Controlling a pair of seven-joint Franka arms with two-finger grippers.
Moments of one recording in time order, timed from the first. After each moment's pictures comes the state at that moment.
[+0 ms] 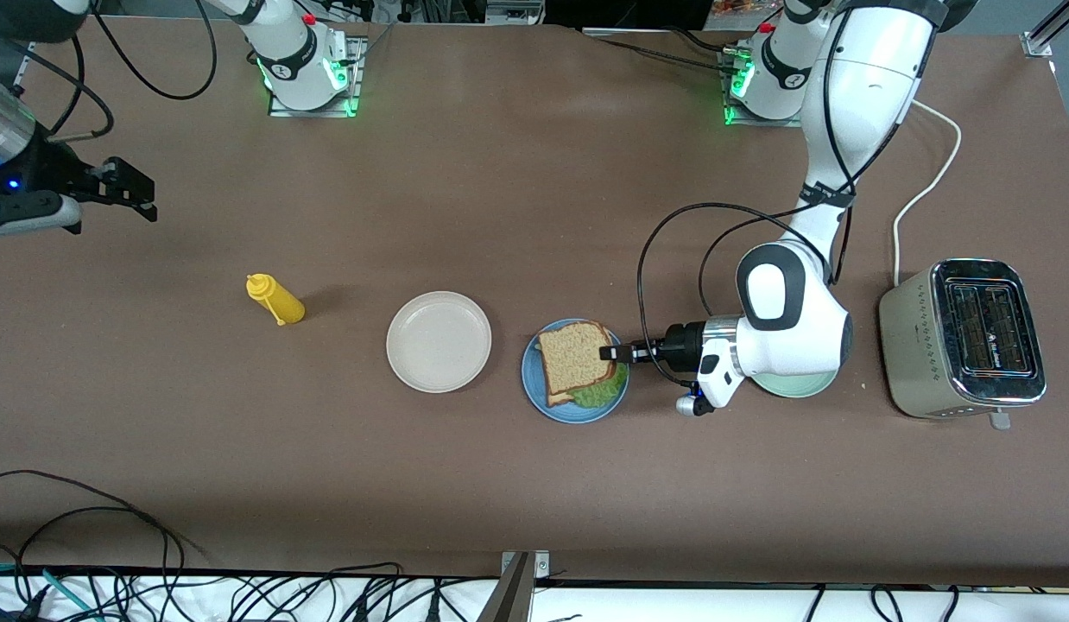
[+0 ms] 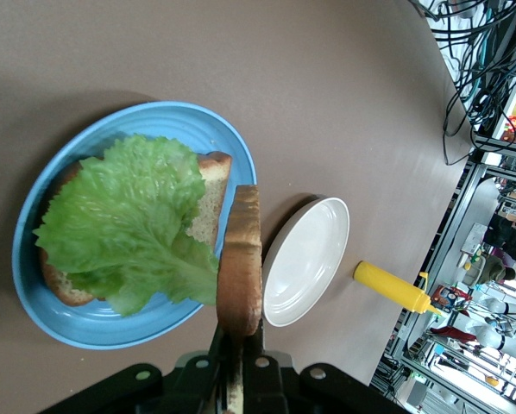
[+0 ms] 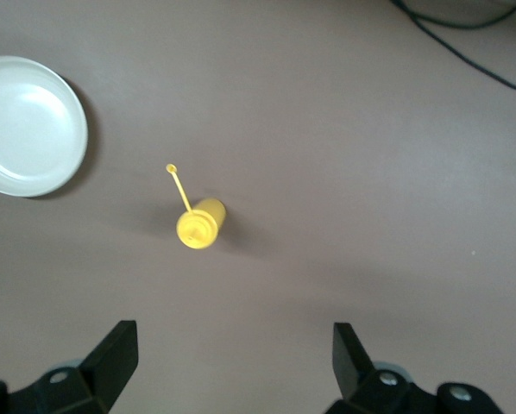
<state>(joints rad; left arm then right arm) -0.33 0.72 0.03 -1.51 -1.14 2.07 0.10 0.29 -0.07 -0.28 -1.81 -0.07 1.77 -0.19</state>
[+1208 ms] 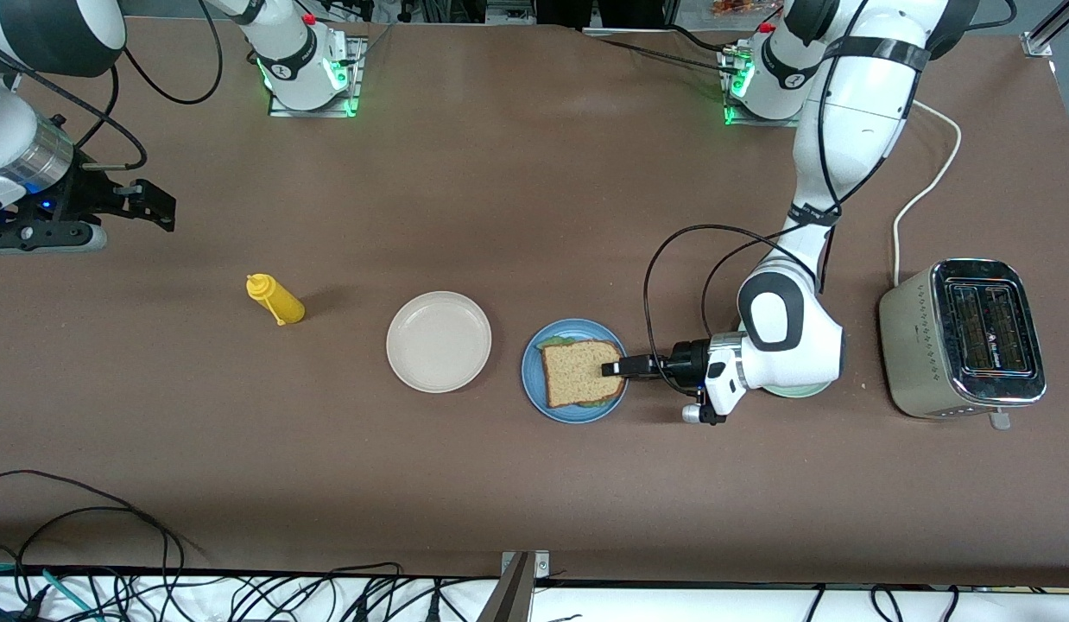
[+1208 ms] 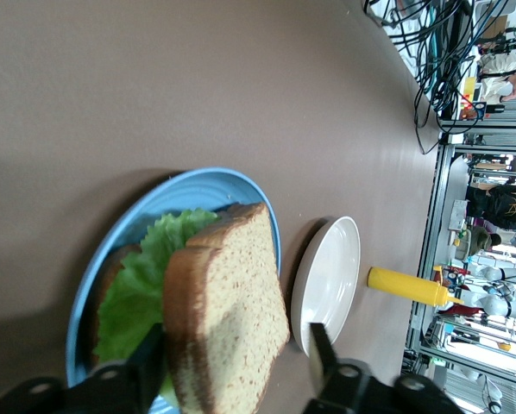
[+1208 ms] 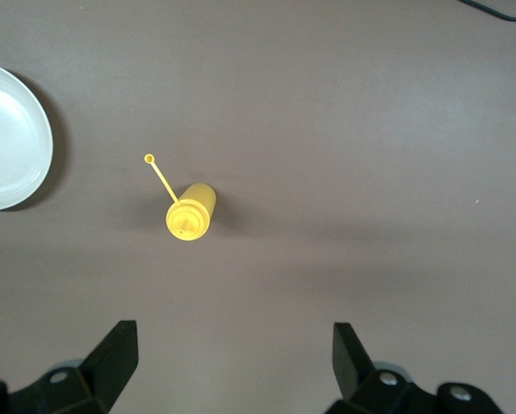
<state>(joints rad) -0.31 0.82 0.04 -1.49 -1.28 2.10 0.46 0.30 -0.03 -0.25 -1.81 -0.10 1.74 -0.02</state>
